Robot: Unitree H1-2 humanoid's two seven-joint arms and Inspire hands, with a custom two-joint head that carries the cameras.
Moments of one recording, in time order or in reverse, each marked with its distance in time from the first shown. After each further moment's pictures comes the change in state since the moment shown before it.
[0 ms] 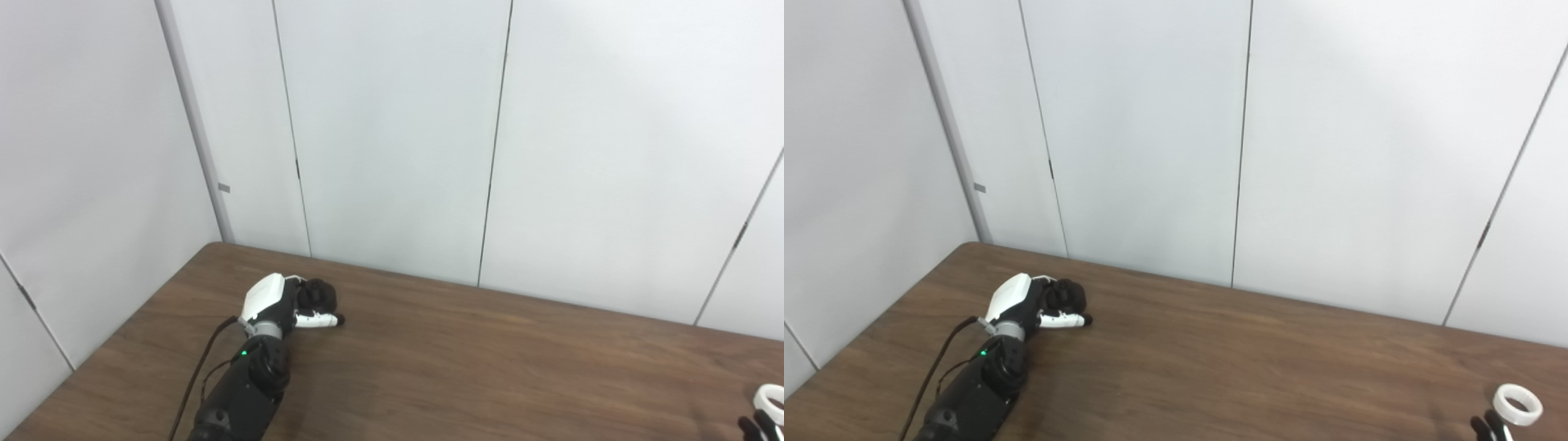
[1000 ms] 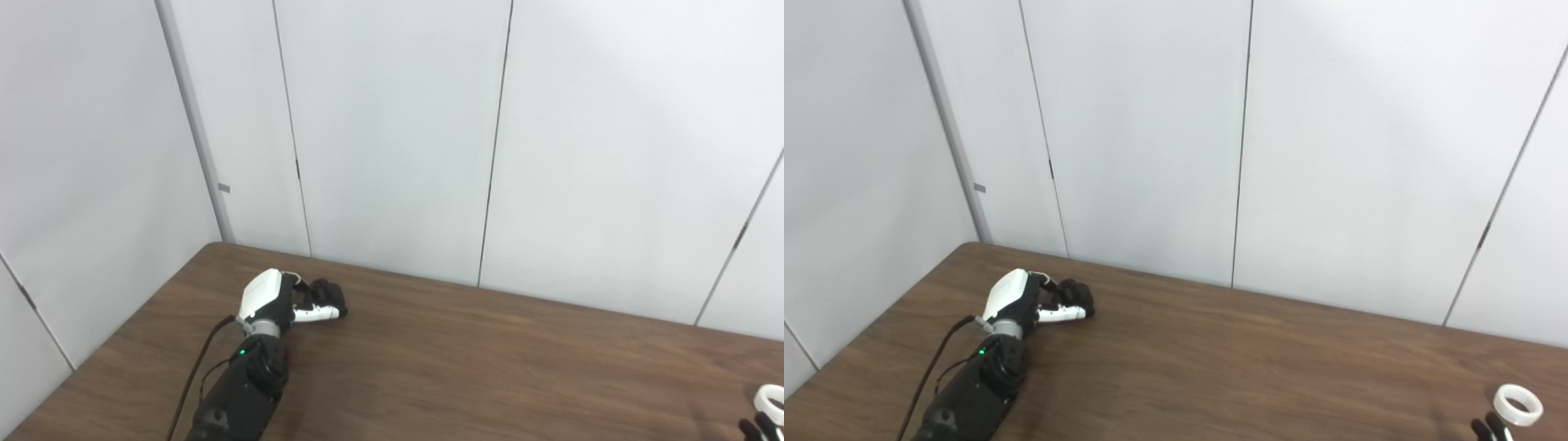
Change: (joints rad) left arm 0.000 0.004 -0.008 -0.003 0.000 -0.024 0.036; right arm 0.004 -0.001 -0.001 -0.003 0.000 0.001 0.001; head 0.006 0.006
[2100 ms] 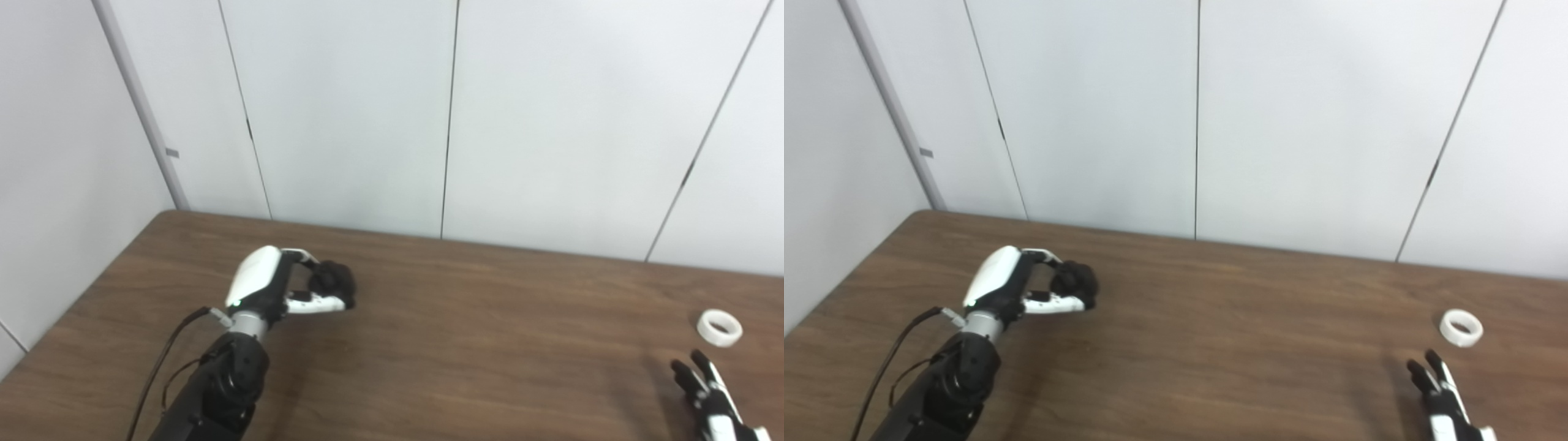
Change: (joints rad) left arm 0.258 -0.019 -0.099 -0.680 0.057 0.128 -0.265; right arm 0.050 0.043 0.014 -0.077 -0.057 0.079 -0.034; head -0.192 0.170
